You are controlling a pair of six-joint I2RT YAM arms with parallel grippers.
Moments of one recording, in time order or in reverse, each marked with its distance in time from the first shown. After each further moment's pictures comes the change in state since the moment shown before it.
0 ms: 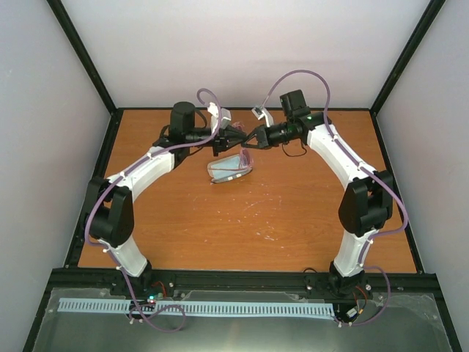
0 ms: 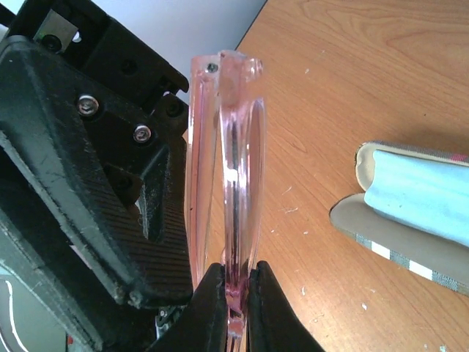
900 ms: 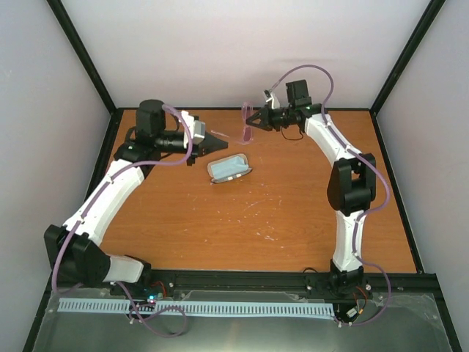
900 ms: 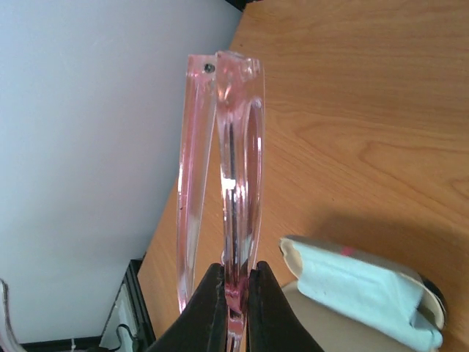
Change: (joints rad) left arm 0.088 -0.323 0.032 -0.391 0.158 0.405; right arm -0.099 0.237 0.183 0.183 0.051 0.253
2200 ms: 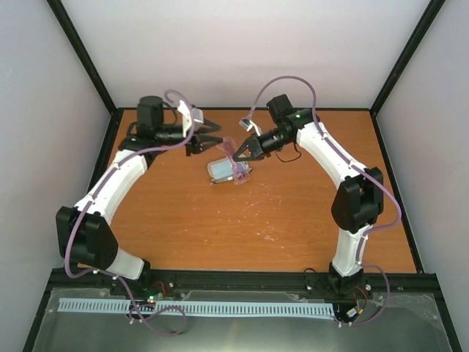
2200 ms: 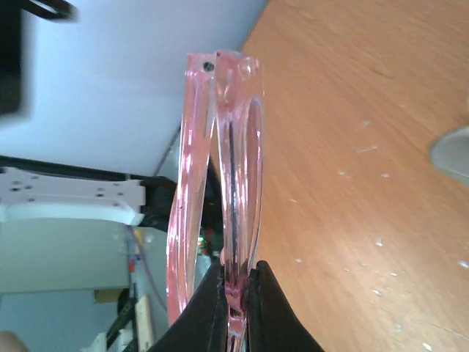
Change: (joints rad) left arm 0.041 0.091 -0.046 0.051 -0.039 -0.066; right arm 0.167 -0.187 -0.097 -0.417 -0.202 -0.326
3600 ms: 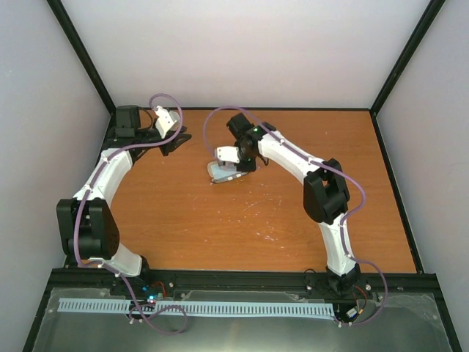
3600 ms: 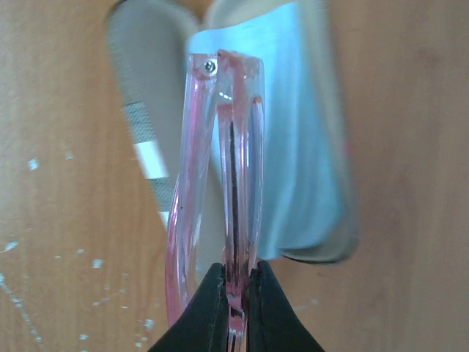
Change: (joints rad) left arm 0.278 0.063 -0.043 -0.114 -0.243 0.198; right arm 0.198 0.257 0.169 -0.008 1.059 -1.086
